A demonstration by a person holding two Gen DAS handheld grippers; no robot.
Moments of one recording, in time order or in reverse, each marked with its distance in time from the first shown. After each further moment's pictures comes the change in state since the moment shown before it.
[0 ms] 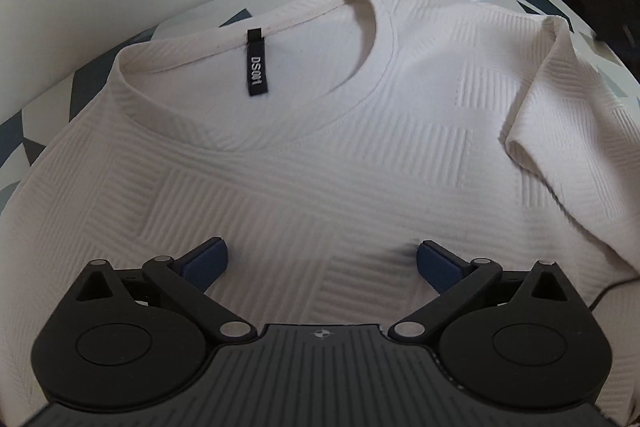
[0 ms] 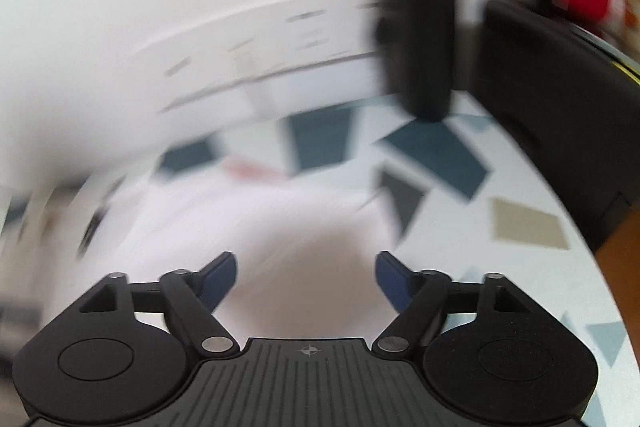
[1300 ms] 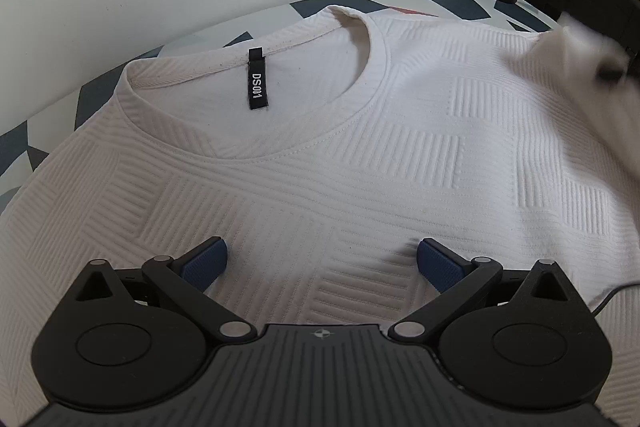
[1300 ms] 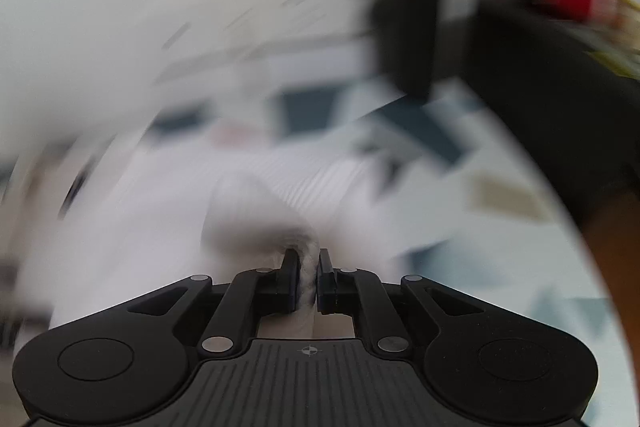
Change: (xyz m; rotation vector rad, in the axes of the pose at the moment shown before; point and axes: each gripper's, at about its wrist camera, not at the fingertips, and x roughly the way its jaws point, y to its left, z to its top) left arm 0.003 -0.004 -0.003 0.004 -0.114 0.000; right arm -0.026 -0.049 0.021 0.160 -0.126 -0.141
